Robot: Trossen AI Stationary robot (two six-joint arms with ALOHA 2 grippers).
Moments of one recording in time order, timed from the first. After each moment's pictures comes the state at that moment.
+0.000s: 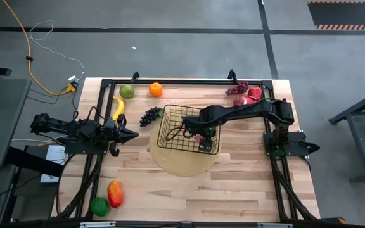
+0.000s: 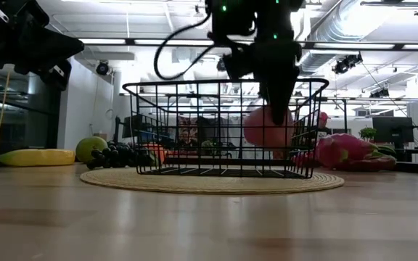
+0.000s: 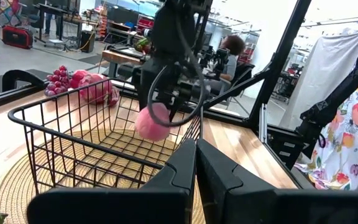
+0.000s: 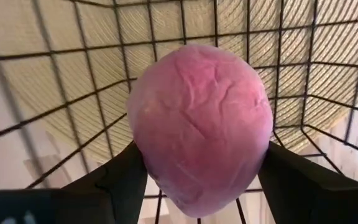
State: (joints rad) left arm -0.11 0.01 0.03 0.00 -0.22 -0.26; right arm -0.03 1.92 1.54 -1.16 -0.03 0.18
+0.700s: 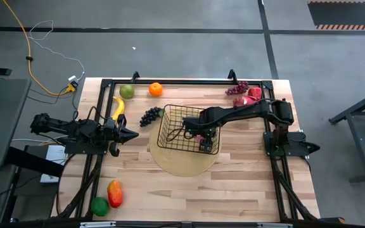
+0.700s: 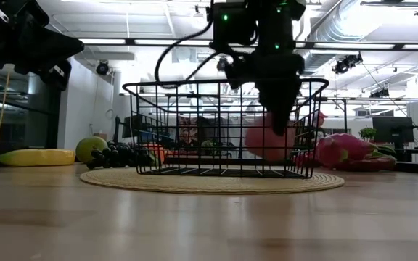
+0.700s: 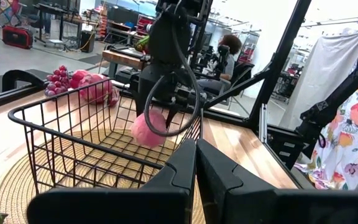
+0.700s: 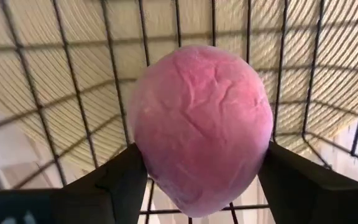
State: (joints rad) left arm -0.11 0.02 0.03 0.01 -0.22 -0.26; right arm -0.03 1.93 1.49 -1.11 -0.02 0.15
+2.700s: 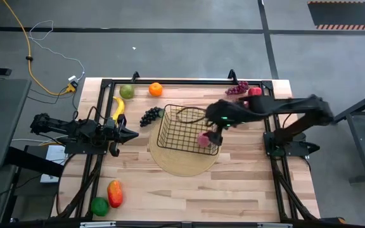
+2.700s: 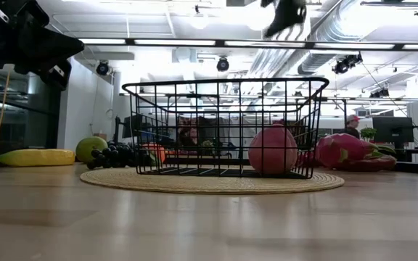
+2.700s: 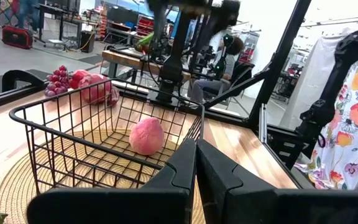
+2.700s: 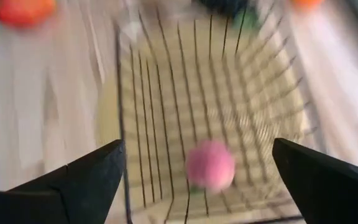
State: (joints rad) left arm -0.11 0.02 0.03 0.00 -0.22 -0.26; right arm 0.06 1.44 1.49 -0.95 0.14 0.32
